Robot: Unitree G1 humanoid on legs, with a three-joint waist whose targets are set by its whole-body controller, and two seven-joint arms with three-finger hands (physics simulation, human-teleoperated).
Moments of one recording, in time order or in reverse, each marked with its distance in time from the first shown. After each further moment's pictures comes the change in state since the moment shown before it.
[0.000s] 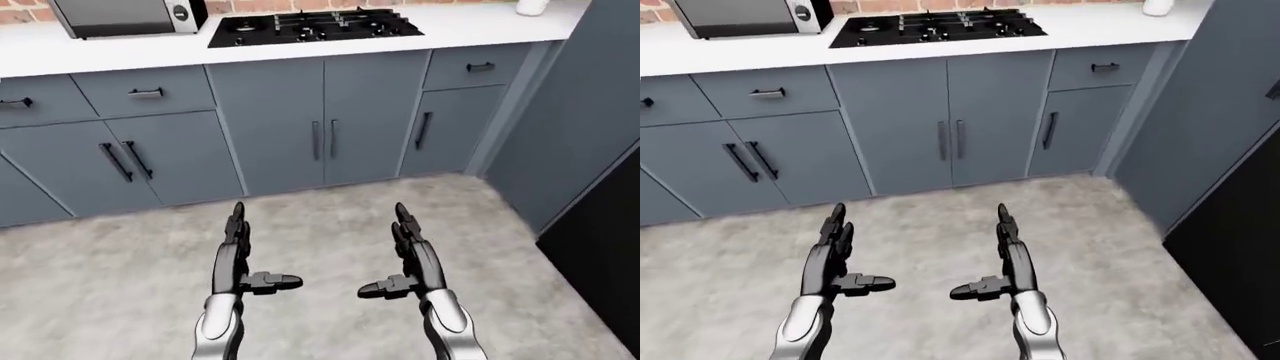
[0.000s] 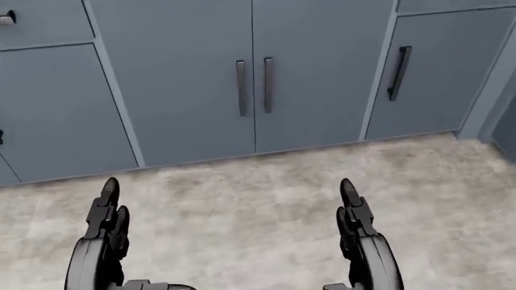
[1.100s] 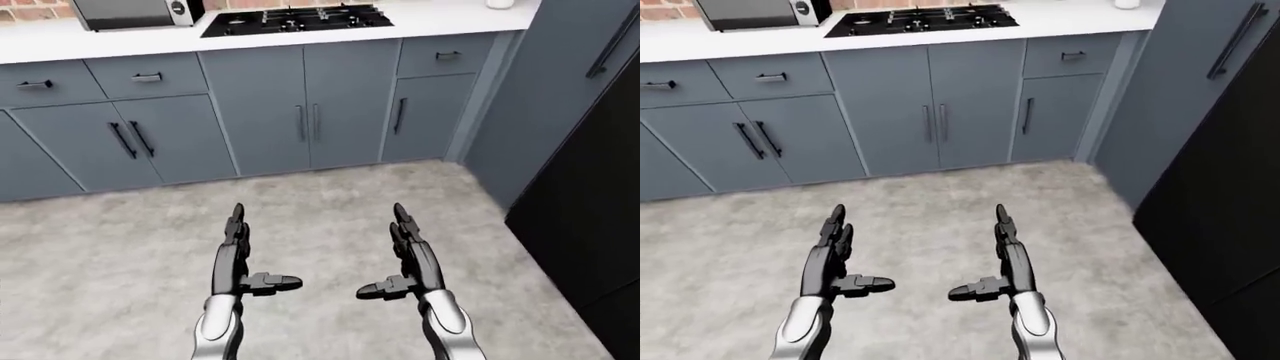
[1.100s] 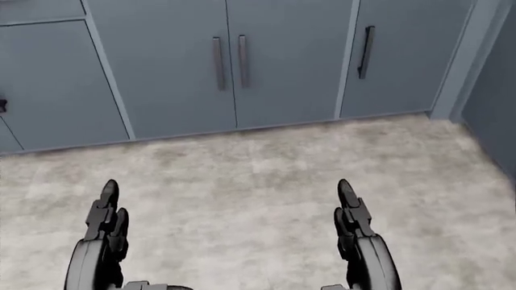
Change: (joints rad) left arm 0.003 0.001 0.003 0.006 0.000 0.000 -0.001; right arm 0.006 0.004 0.008 -0.006 0.002 0.000 0.002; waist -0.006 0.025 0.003
